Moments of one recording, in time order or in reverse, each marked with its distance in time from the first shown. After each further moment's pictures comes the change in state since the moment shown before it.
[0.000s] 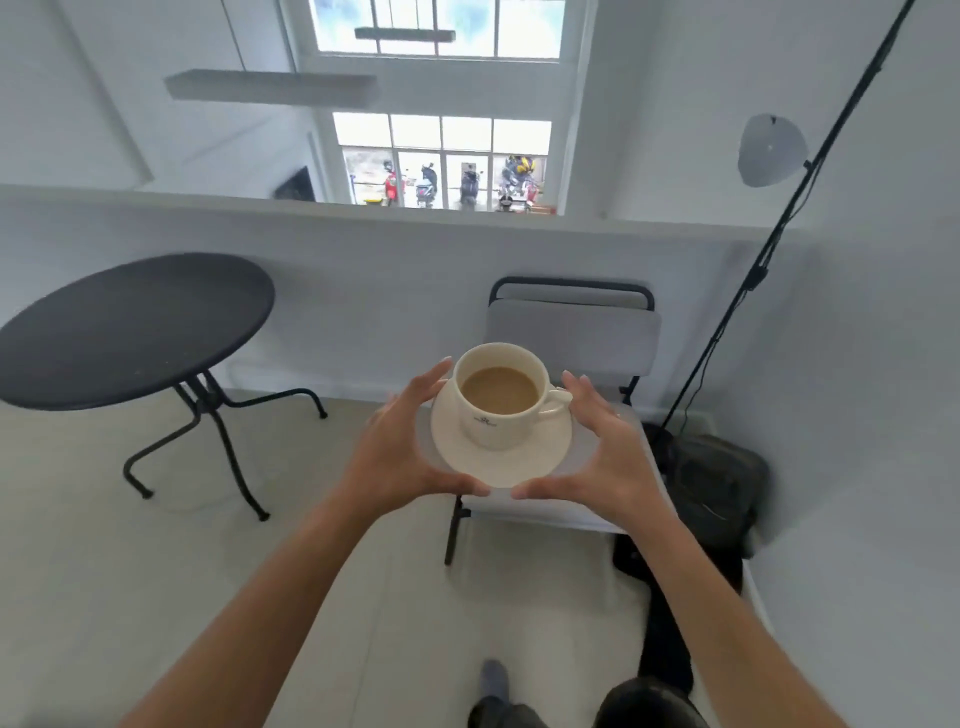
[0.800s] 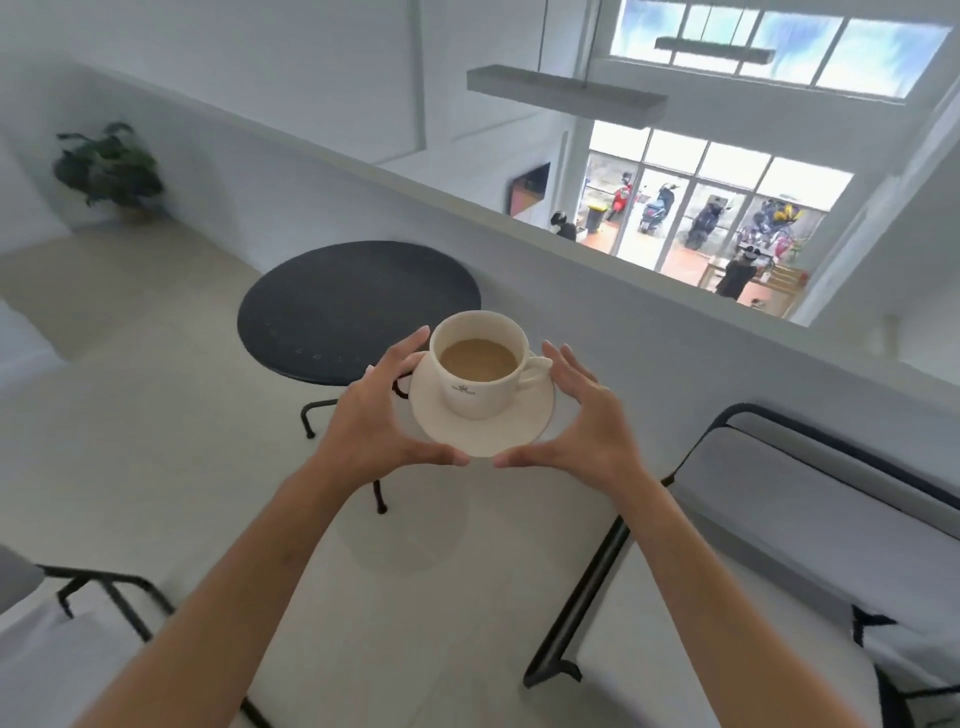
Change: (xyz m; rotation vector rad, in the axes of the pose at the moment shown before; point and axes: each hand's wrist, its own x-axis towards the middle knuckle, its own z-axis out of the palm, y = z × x) left_hand 0.126 -0.173 -0.218 0.115 0.444 -0.359; right_hand 0.345 -0.125 0.209 0.061 -0.410 -0.414
